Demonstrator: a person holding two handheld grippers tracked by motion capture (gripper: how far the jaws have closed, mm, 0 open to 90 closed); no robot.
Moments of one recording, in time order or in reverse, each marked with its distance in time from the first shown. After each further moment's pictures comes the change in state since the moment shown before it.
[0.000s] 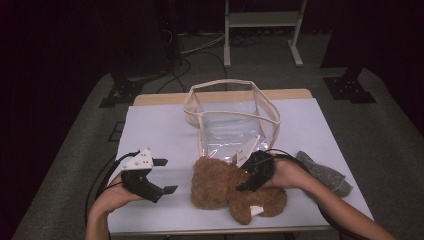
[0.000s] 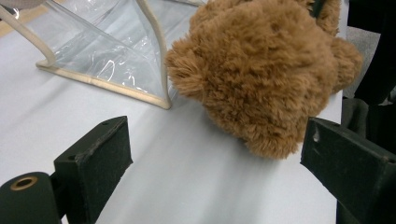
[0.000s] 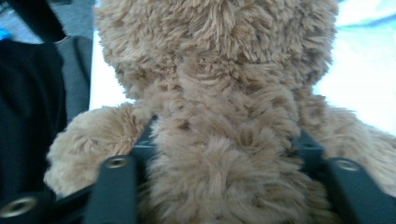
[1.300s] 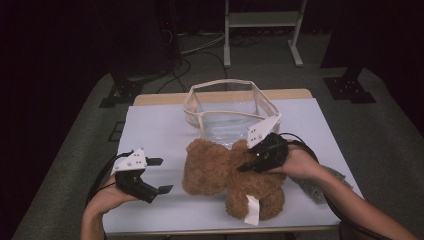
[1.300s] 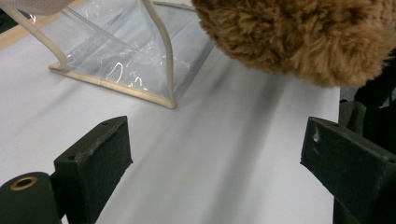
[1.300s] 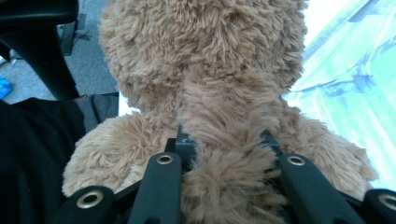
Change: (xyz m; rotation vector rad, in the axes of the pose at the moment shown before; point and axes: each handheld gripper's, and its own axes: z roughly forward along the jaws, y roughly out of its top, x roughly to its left) left arm 0.001 -0.003 -0.013 -0.027 0.007 -0.005; right arm 0.013 0.029 -0.076 -0.171 -0.063 0.013
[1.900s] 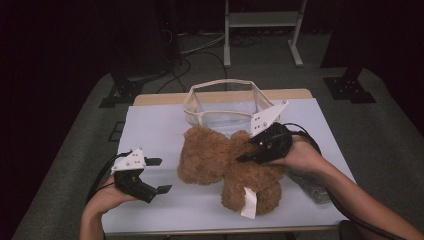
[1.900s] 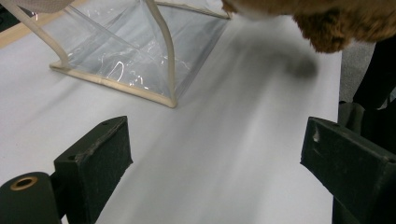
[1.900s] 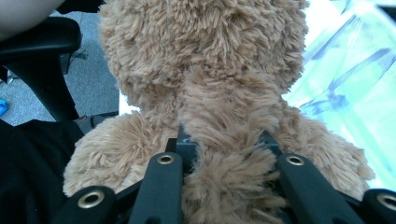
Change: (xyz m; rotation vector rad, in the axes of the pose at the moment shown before) left arm 0.002 -0.002 -0.002 -0.008 -0.002 -0.011; right arm -0.002 0.020 -0.026 -0.061 -0.028 0.010
